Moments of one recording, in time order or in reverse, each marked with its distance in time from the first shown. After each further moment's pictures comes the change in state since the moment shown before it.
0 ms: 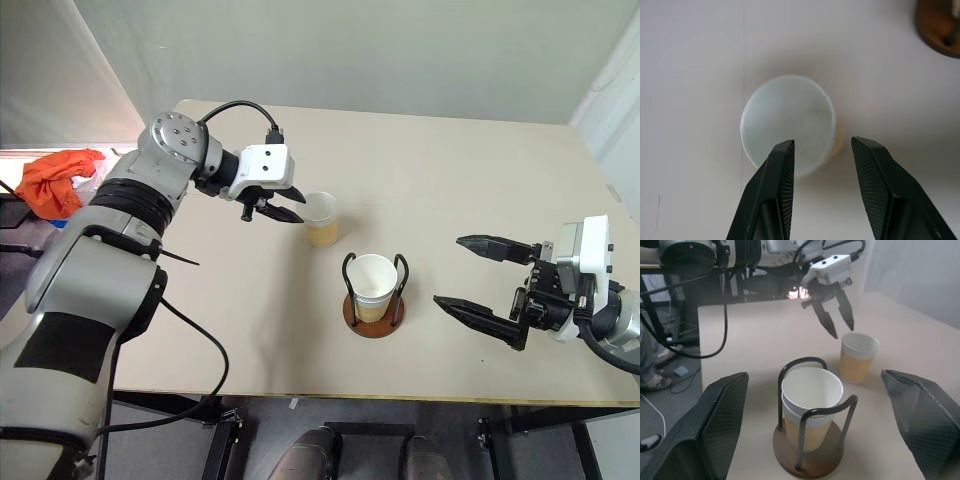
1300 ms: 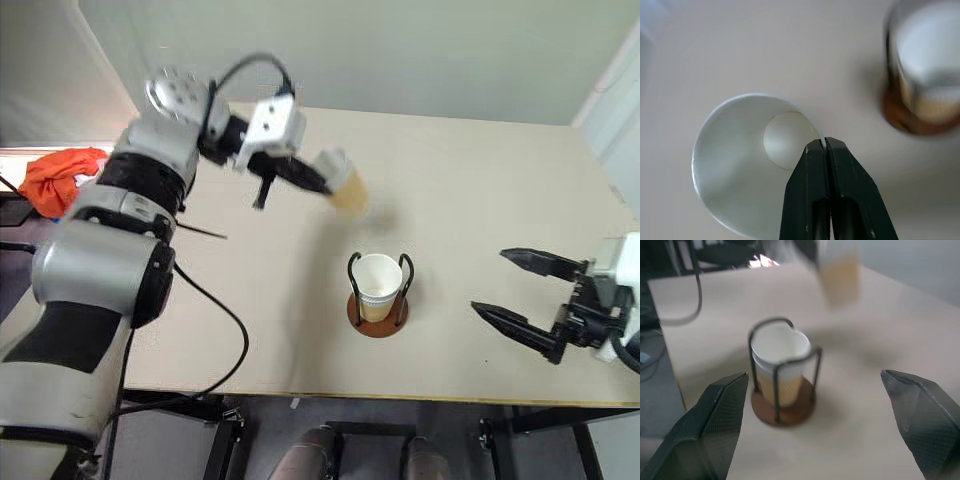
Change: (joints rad) left arm -0.106 -0.019 0.113 -0.221 -0.216 -0.001 -0.286; right arm 0.262 -0.051 -0.285 0.016 -0.011 0.039 0.053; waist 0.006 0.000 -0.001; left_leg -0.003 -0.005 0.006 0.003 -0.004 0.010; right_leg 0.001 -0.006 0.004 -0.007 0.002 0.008
